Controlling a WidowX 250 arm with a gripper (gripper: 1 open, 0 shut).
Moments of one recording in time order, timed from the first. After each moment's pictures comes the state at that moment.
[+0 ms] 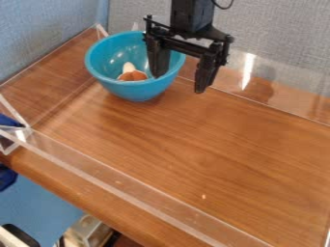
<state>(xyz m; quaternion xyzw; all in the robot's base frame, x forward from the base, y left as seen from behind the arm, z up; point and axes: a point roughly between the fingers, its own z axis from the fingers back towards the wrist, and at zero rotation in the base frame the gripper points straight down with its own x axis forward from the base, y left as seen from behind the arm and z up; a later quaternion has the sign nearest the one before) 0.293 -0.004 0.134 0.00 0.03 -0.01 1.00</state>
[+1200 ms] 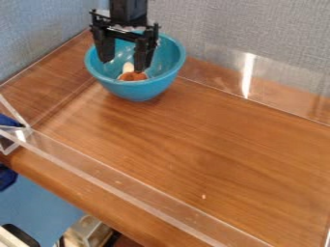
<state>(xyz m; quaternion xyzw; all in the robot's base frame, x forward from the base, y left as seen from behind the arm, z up) 0.318 0.103 0.107 0.00 0.05 0.03 1.00</state>
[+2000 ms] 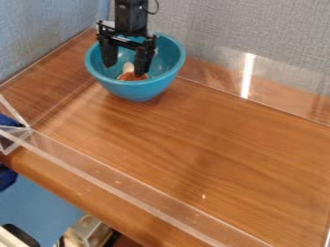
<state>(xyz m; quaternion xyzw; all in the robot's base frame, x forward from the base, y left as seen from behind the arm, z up) 0.353 0.127 0.070 0.01 0.07 0.02 1.00</state>
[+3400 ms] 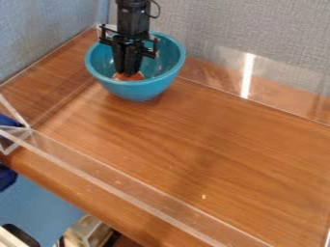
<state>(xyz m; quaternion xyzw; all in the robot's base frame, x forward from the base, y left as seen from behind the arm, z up) 0.359 0.128 0.065 0.01 0.07 0.01 1.00</state>
